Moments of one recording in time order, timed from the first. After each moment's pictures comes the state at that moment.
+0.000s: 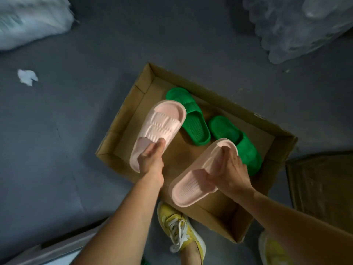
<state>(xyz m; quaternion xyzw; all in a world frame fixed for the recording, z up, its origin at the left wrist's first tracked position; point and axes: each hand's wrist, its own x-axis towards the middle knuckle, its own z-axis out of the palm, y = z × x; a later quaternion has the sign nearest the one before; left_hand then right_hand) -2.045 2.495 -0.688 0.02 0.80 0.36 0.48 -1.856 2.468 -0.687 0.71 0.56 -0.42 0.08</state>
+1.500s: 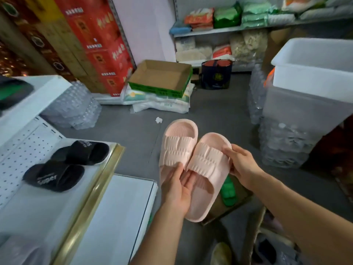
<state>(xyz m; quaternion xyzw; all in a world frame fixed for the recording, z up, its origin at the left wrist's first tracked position) -1.828 2.180 -0.143 -0.15 0.45 0.75 0.46 -1.716 2.317 -0.155 0.49 0.49 -0.68 -0.23</state>
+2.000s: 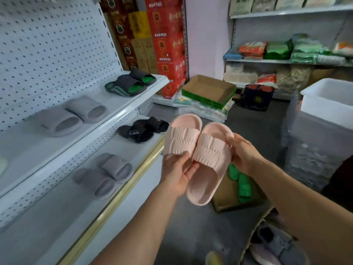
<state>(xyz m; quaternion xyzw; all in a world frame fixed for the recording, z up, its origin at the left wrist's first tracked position) -1.740 1.921 0.011 -0.08 0.44 0.81 0.38 -1.658 2.101 0.005 0.34 0.53 -0.76 -0.18</state>
